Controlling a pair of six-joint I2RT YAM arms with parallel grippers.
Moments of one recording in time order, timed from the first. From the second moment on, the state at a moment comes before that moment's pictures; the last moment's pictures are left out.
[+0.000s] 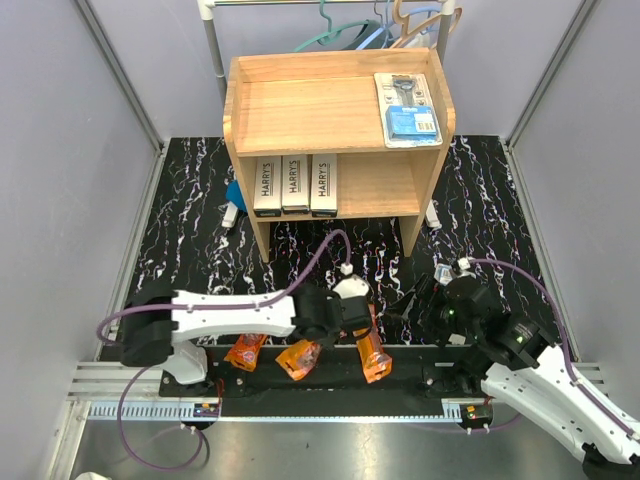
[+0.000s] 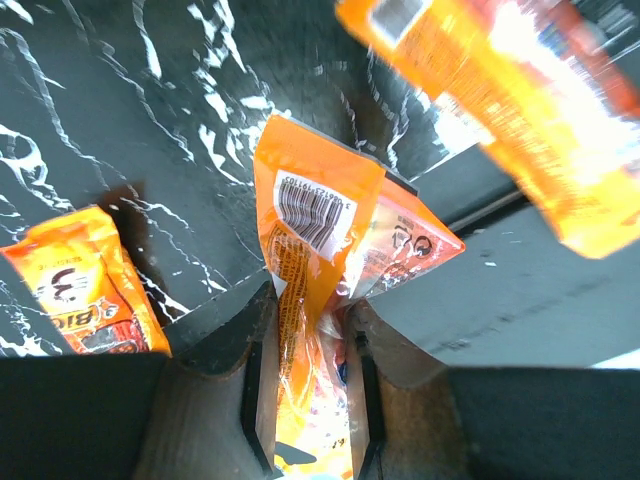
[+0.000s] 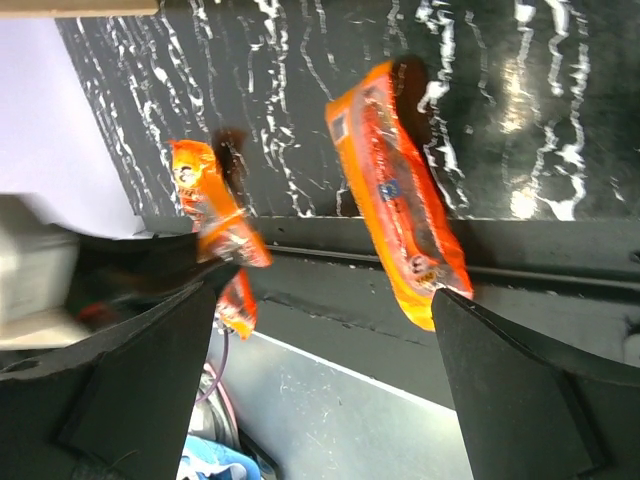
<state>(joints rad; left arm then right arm) -1.38 1.56 1.15 -0.94 -0.35 -0.71 0.74 0.44 0.57 -0.86 -0.05 1.24</state>
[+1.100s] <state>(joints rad) -0.90 0.99 0.88 -0.72 -0.19 -1.24 1.20 0.84 0.76 -0.49 0.08 1.22</state>
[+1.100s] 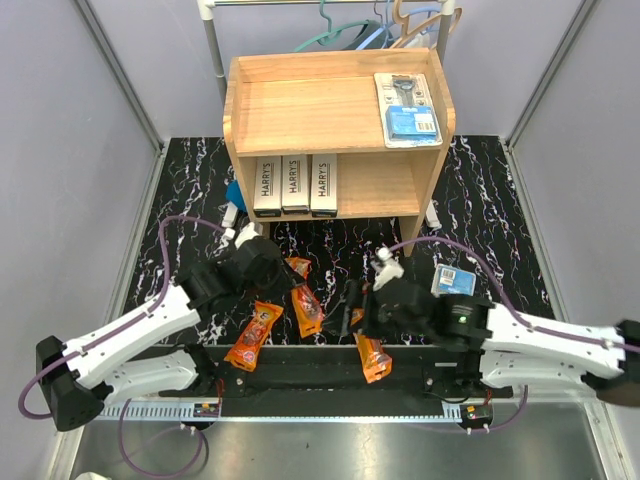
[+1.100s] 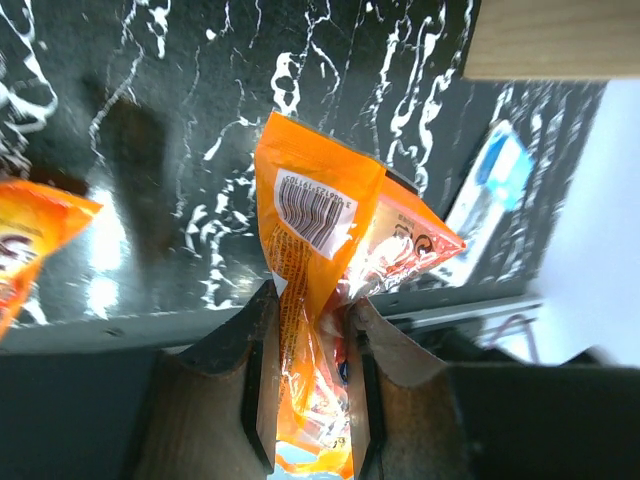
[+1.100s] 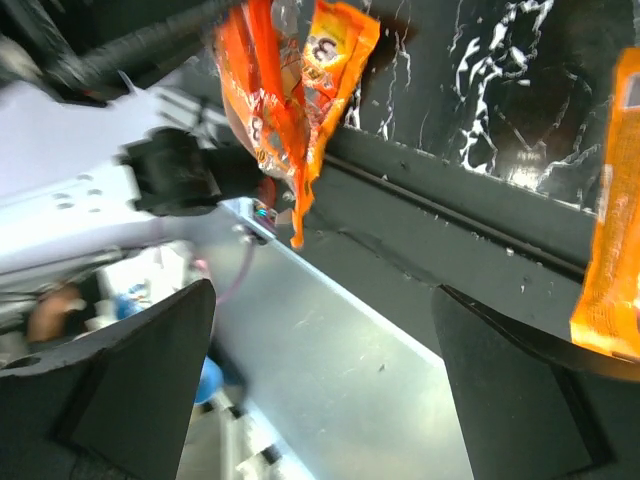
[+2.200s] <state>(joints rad) -0.88 0.76 0.38 -0.05 0.01 -1.92 1.67 1.14 1.02 -0.69 0.94 1.34</state>
